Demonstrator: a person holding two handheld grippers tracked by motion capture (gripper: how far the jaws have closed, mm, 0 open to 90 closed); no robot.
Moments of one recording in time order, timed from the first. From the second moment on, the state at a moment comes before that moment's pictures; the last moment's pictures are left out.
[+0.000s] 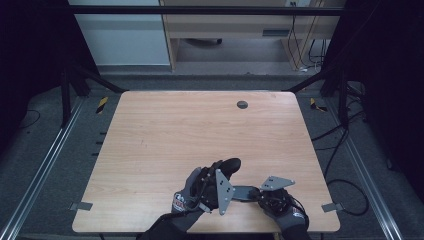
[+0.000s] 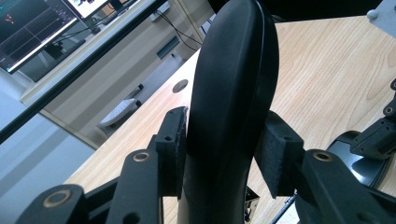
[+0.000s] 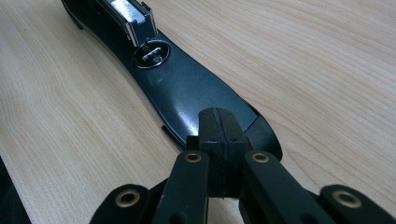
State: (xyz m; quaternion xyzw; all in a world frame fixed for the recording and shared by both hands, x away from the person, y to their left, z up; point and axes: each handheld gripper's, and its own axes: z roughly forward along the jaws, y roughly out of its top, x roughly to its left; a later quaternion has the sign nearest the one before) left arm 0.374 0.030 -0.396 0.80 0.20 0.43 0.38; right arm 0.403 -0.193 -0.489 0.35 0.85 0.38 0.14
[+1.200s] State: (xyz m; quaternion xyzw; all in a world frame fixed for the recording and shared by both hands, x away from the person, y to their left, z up) left arm 0.369 0.004 -0.417 0.80 0.16 0.47 0.34; right arm 0.403 -0.194 -0.489 0.35 0.85 0.38 0.14
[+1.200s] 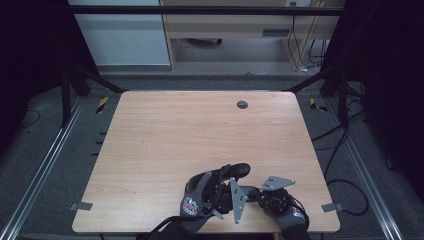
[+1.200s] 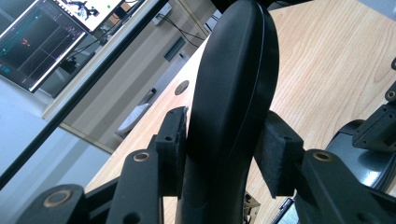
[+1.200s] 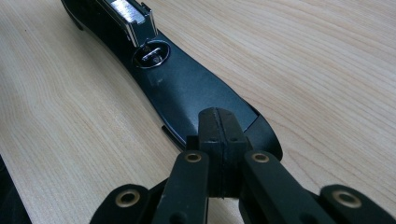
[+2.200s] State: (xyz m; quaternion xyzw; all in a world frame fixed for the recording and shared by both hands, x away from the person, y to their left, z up) left arm 0.368 -0.012 -0.433 0.81 0.13 0.48 0.31; right arm 0.404 -0.196 -0.489 0.36 0.84 0.38 0.13
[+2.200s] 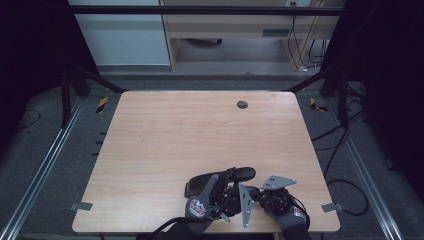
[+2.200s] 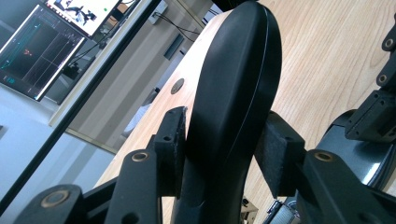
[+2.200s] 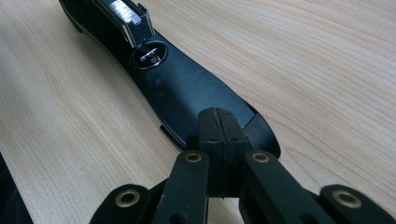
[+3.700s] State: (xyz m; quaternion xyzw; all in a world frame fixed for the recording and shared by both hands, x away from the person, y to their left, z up) left arm 0.365 -0.033 -0.462 0.81 0.09 0.51 0.26; right arm 0.404 -0.200 -0.491 0.37 0.84 0.39 0.13
